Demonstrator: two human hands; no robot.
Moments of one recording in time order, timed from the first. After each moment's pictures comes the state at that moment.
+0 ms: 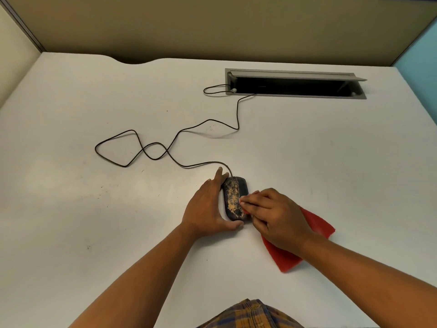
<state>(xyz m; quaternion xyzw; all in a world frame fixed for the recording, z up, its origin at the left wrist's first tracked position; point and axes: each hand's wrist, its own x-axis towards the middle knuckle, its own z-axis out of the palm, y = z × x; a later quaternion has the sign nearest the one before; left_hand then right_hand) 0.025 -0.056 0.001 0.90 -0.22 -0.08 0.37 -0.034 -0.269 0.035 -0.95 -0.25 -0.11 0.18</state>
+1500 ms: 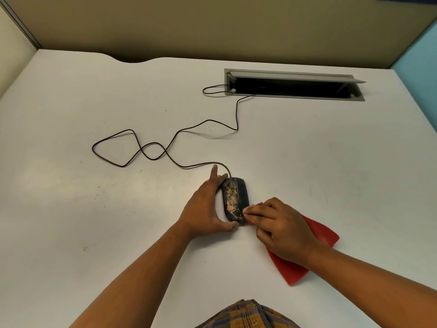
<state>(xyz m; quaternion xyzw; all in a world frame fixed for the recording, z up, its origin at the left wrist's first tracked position) 0.029 -0.051 0.004 0.87 -0.22 -0.15 0.41 -0.049 -0.275 0.035 -0.95 -0.26 -0.07 0.17</state>
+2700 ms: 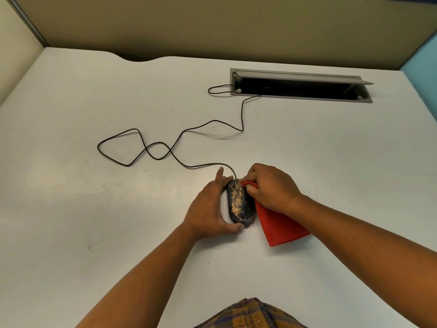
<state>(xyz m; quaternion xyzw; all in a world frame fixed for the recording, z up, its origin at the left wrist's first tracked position) 0.027 -0.054 0.008 0.88 -0.20 -0.14 0.41 0.049 -0.253 0.058 -0.97 -0.07 0.11 0.19</state>
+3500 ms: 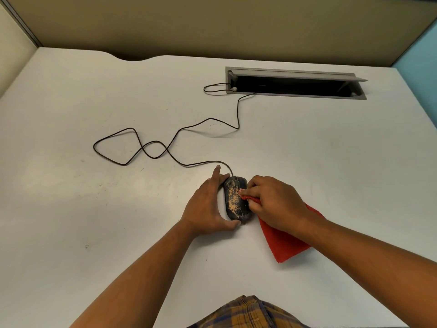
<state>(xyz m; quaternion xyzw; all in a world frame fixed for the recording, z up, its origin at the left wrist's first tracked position) 0.027 -0.055 0.009 0.88 -0.20 -0.13 0.40 0.006 -0.258 0.058 -0.97 -0.13 0.07 0.17</state>
